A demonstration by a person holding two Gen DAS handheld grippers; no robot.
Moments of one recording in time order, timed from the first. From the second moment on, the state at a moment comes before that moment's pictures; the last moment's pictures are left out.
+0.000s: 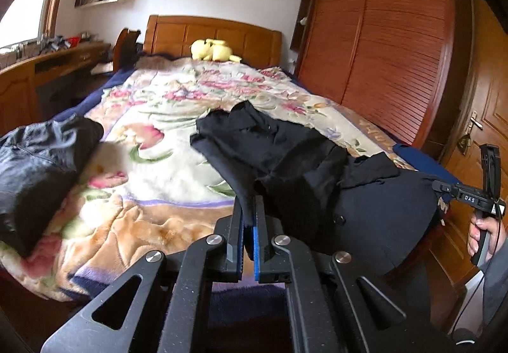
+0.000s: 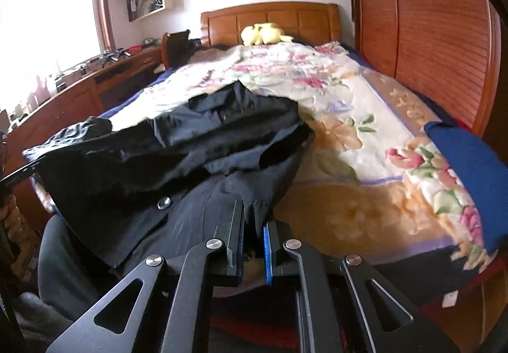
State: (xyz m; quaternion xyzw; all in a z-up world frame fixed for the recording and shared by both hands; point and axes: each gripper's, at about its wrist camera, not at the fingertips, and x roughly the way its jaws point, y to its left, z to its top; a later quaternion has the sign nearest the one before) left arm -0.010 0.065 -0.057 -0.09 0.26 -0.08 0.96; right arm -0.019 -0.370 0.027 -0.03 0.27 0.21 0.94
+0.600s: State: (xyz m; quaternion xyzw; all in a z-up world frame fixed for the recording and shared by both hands) left arm -0.041 0.080 -0.036 -0.08 0.25 -0.07 0.96; right arm -0.052 -0.378 0.058 -0.04 0.26 0.21 0.94
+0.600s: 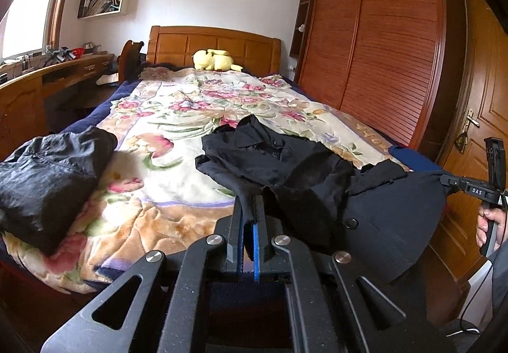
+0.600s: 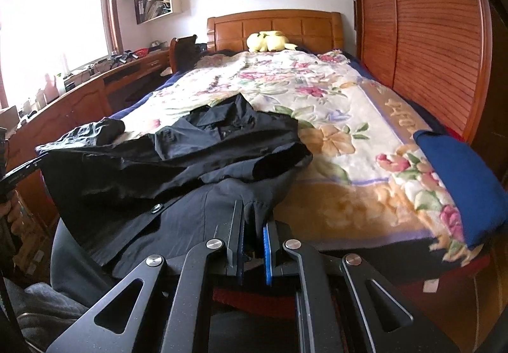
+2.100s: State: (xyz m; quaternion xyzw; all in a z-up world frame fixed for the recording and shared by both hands) left arm 0.350 0.131 -0.060 0.00 0.30 0.00 0.95; right arm 0.369 -0.257 0.015 -0.13 0.24 0.18 0.95
